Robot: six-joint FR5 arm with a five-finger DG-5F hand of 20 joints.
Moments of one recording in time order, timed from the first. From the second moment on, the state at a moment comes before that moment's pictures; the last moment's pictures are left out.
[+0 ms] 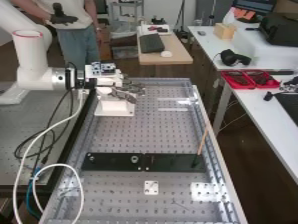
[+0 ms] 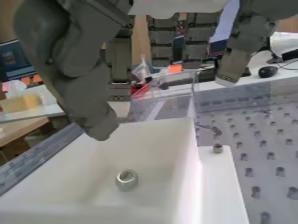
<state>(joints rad) 1.84 -1.75 -2.25 -2.48 -1.59 -0.58</state>
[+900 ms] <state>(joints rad) 1.55 -1.58 -1.95 -2.77 -1.55 -0.55</state>
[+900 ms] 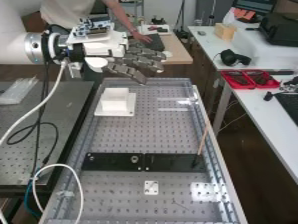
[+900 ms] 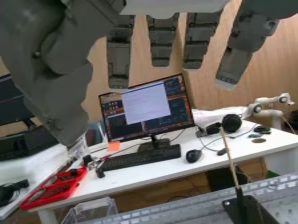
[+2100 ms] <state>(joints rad) 1.47 -1.61 -1.84 -2.89 -1.61 -0.57</state>
